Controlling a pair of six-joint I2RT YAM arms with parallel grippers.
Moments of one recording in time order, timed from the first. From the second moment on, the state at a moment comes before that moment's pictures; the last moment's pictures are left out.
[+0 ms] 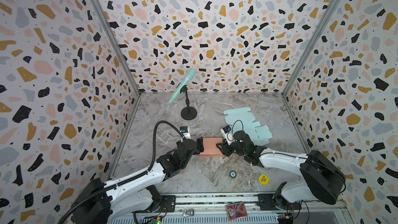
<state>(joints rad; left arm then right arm) -0.85 1.09 0.52 -0.03 -0.44 -0.69 0.79 1.42 0.59 0.23 -0.11 0.21</state>
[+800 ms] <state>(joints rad) -0.83 1.23 0.43 0.07 -0.34 -0.69 0.77 1.44 0.54 0.28 -0.20 0.27</state>
